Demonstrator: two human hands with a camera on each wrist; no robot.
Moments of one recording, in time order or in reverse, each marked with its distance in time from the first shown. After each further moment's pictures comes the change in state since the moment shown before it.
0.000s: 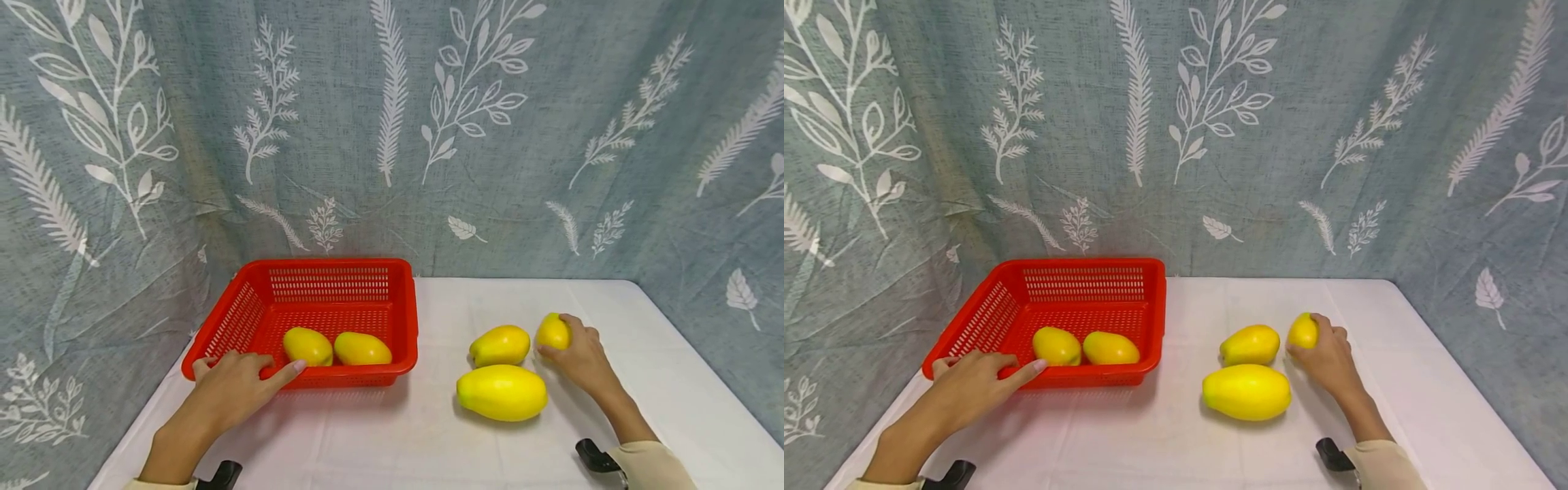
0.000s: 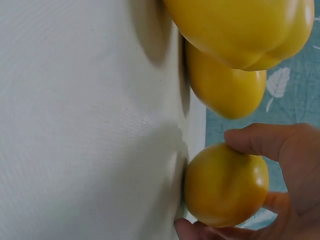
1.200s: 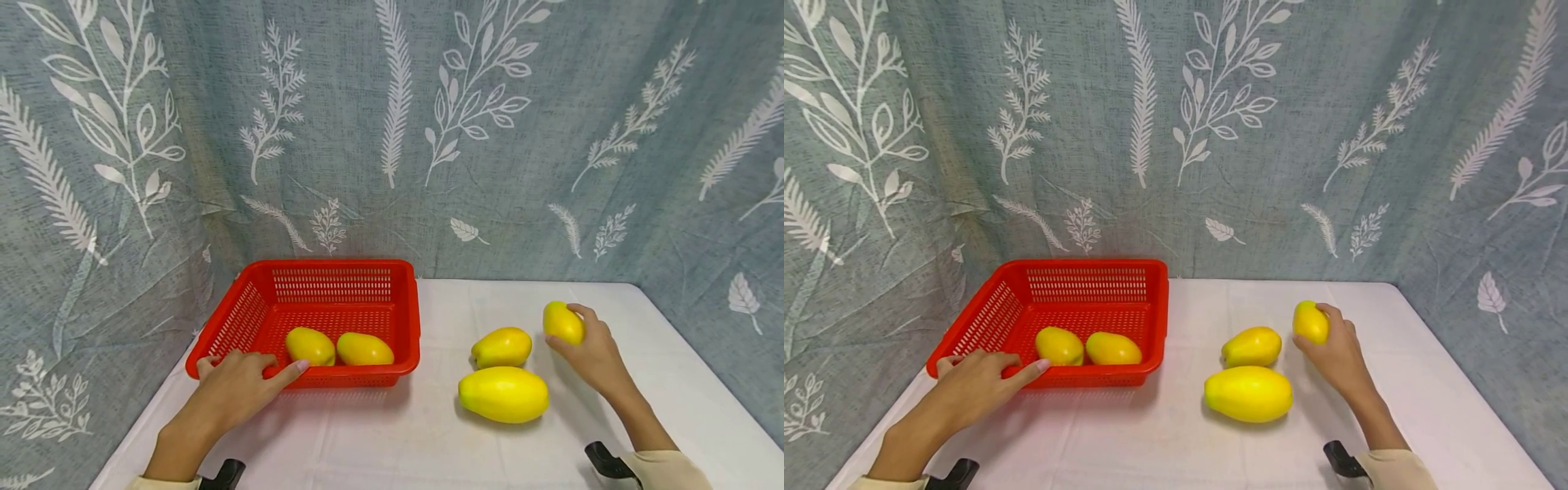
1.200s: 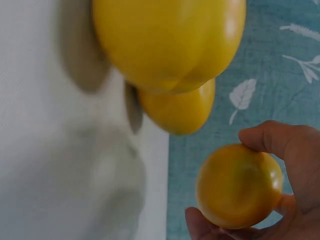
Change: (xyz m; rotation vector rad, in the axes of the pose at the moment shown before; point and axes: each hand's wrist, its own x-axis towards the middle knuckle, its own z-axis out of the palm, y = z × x) left_hand -0.001 0.001 0.000 0.005 0.027 0.014; right_hand -0.009 -0.013 -0.021 0.055 0.061 -0.064
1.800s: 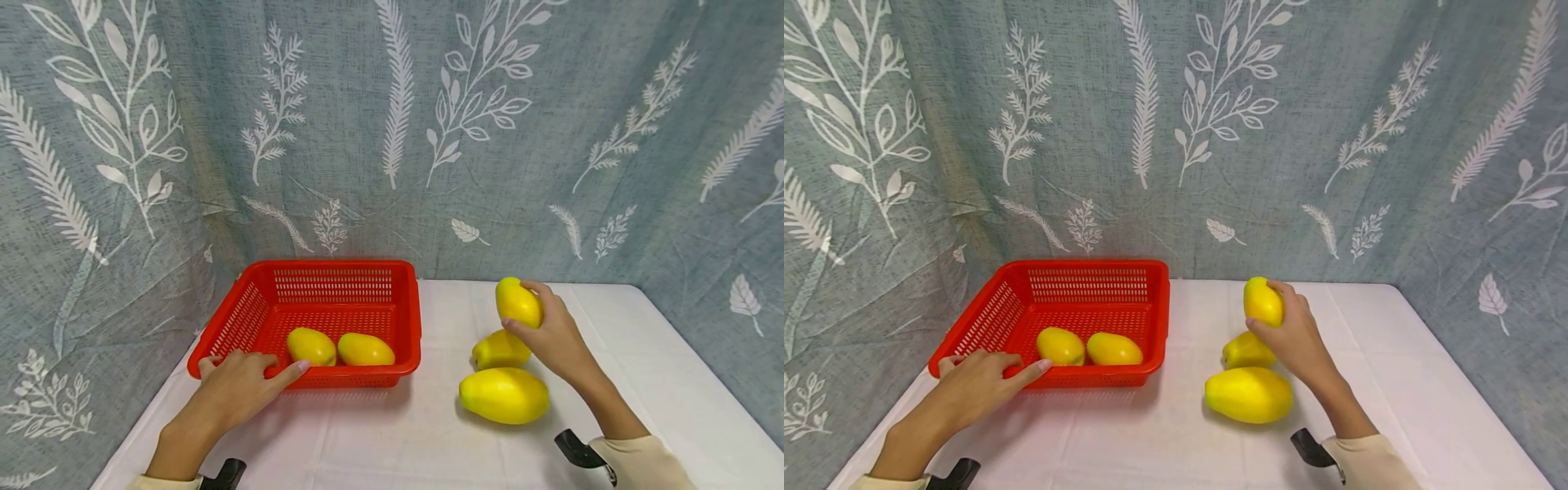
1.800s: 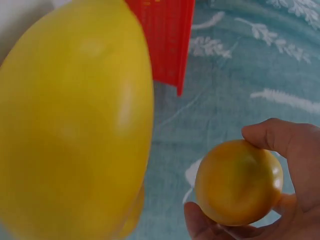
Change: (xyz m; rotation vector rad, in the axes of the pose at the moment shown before) left_hand 0.001 0.000 0.000 -0.004 0.002 -0.002; right_hand 0.000 -0.078 0.010 0.150 -0.058 -0.156
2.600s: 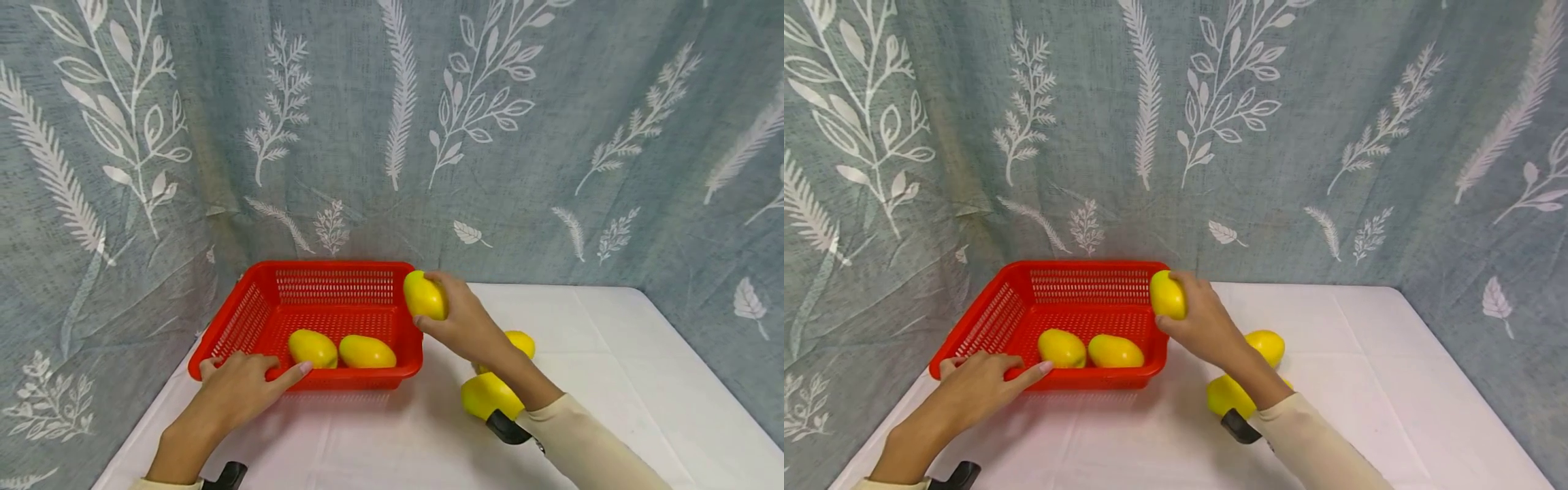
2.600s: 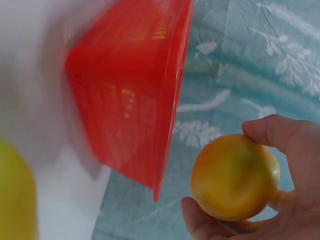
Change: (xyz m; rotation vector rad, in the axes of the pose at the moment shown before) left_hand -0.001 -0.002 0.003 -0.001 0.012 -0.003; right_hand 0.026 -0.092 0.078 0.070 -0.173 -0.201
